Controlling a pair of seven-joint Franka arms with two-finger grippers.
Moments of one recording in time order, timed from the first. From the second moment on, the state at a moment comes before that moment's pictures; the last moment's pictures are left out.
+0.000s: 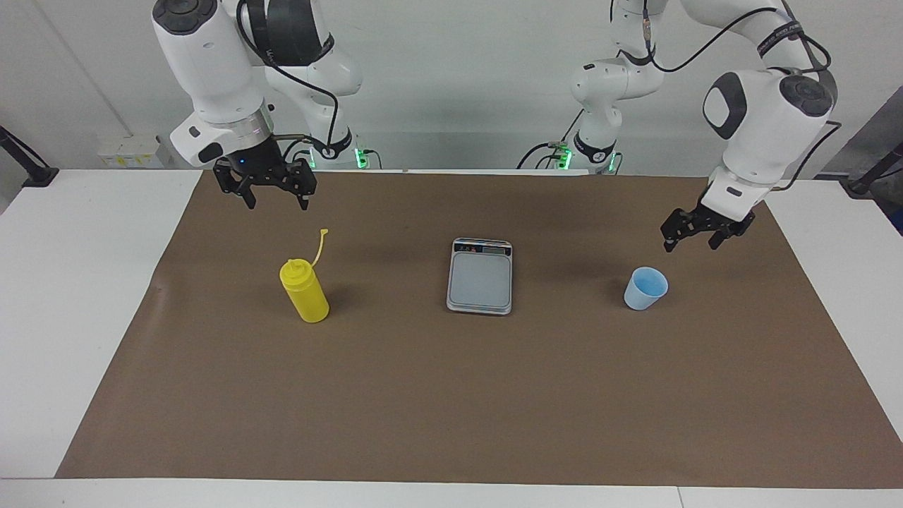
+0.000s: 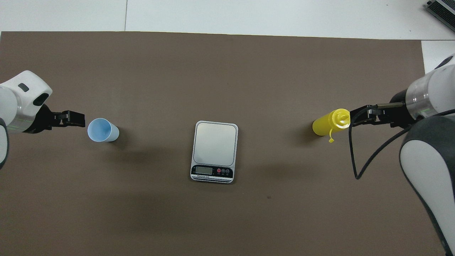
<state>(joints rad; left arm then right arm) 0.16 -0.02 -0.18 -2.00 -0.02 2.01 -0.05 -0.06 -0.01 0.16 -1.66 -0.01 1.63 0.13</state>
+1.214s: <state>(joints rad) 0.17 0.11 -0.19 -2.19 -0.02 2.34 -0.19 -0.06 -0.01 0.16 -1.66 -0.01 1.63 0.13</state>
